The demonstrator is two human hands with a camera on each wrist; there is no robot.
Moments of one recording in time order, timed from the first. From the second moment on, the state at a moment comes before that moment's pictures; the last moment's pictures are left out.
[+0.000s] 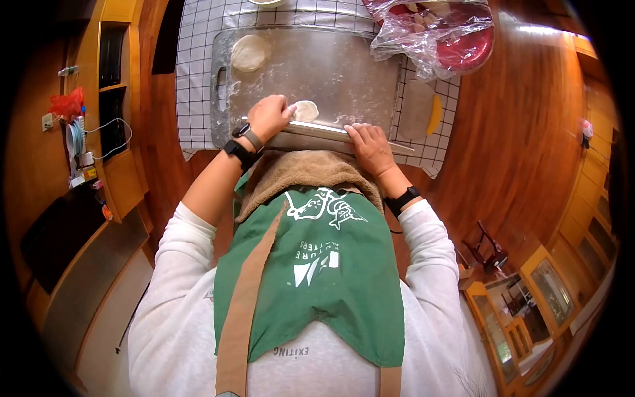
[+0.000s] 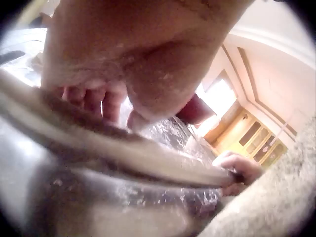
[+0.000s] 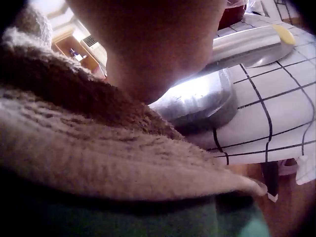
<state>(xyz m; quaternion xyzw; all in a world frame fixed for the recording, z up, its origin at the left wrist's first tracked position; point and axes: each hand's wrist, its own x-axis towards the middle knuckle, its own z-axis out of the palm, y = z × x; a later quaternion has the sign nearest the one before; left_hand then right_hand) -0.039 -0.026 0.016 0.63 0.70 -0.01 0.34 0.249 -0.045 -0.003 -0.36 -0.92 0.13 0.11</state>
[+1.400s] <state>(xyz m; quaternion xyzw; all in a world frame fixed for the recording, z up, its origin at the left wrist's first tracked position) -0.033 -0.038 0.002 0.77 0.57 0.20 0.20 0.238 0.003 -0.001 -0.52 -0.82 0.19 0.14</state>
